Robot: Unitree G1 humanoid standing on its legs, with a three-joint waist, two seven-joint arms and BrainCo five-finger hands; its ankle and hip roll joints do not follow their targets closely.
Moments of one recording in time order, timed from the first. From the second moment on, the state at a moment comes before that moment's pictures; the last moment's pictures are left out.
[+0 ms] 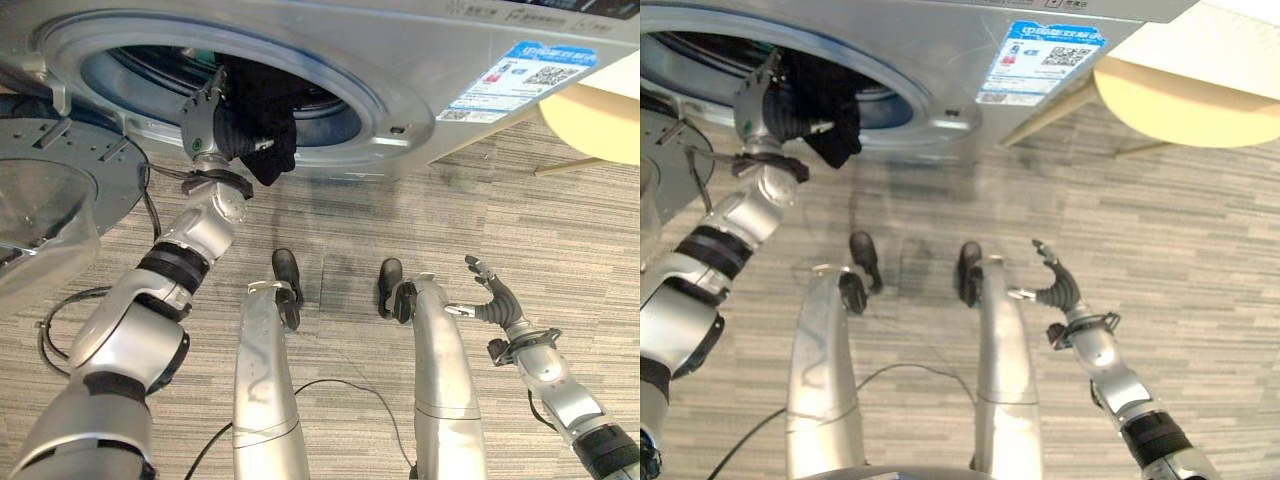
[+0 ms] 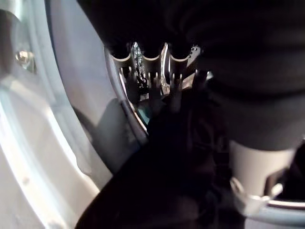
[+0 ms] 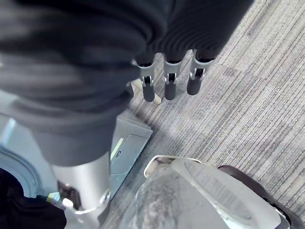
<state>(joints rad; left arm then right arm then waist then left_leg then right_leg) -1.07 0.66 -0.64 0.76 0.14 0.09 0.50 -0.08 -0.61 0.29 0.20 0.12 -0.20 -0.17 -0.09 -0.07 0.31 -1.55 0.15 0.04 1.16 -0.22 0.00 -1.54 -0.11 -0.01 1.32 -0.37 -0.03</state>
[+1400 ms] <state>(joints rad) -0.99 0.58 -0.34 0.56 -0.45 -0.08 0.51 -0.03 -0.66 0.24 0.09 0.13 -0.22 -0.17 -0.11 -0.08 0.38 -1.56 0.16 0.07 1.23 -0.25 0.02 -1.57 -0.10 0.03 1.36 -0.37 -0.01</state>
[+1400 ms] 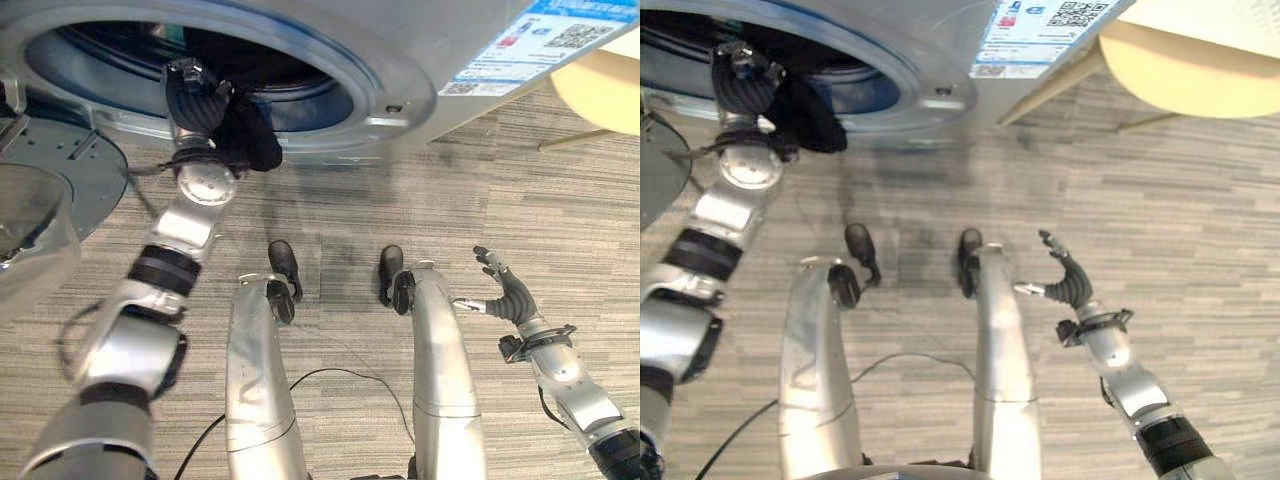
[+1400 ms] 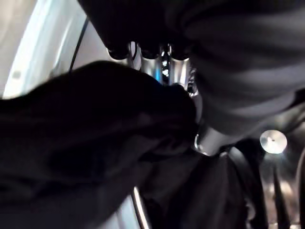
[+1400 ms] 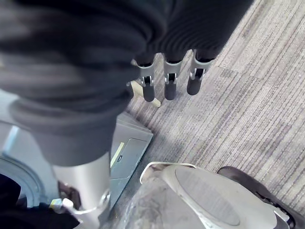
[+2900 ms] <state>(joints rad) -0.73 0.78 -0.34 0.39 -0.03 -0.08 0.50 -0.02 -0.64 0.23 0.13 0.09 -0.26 -0.17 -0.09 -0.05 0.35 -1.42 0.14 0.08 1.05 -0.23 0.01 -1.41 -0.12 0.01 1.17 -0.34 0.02</state>
